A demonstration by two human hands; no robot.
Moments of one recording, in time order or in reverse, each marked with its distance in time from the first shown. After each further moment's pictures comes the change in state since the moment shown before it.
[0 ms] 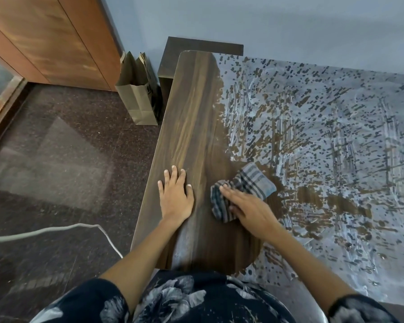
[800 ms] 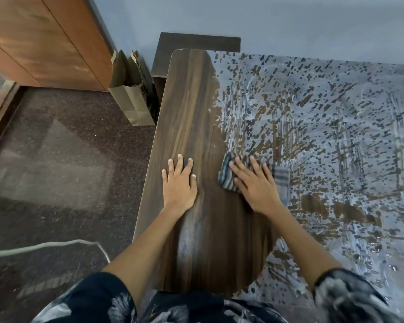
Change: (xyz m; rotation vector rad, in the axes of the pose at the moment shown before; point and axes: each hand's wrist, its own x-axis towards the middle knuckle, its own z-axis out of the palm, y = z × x) left_hand 0.058 0.020 0.000 0.079 -0.064 0.104; right_hand 0.063 0.047 -0.018 -0.207 0.104 0.237
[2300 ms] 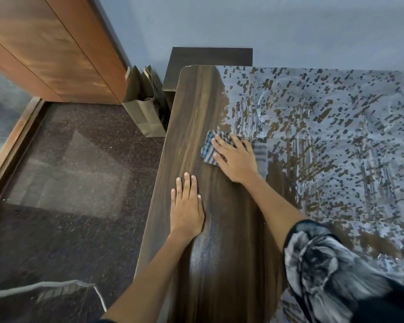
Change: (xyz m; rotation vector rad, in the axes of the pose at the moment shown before) left_hand 0.006 0.000 0.012 0.073 0.040 0.004; right_hand 0.141 -0.030 -0.027 -0.001 0.032 -0.107
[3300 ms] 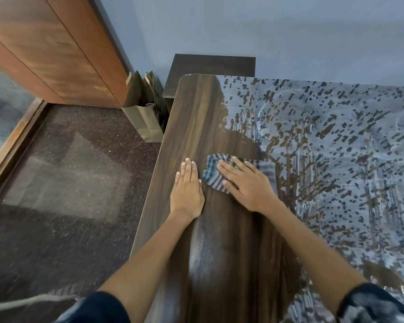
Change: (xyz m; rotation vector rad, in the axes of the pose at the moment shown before) left_hand 0.077 0.022 -0.007 0.064 0.026 0.052; right_hand -0.029 0.038 0.001 -0.054 -0.011 -0.207
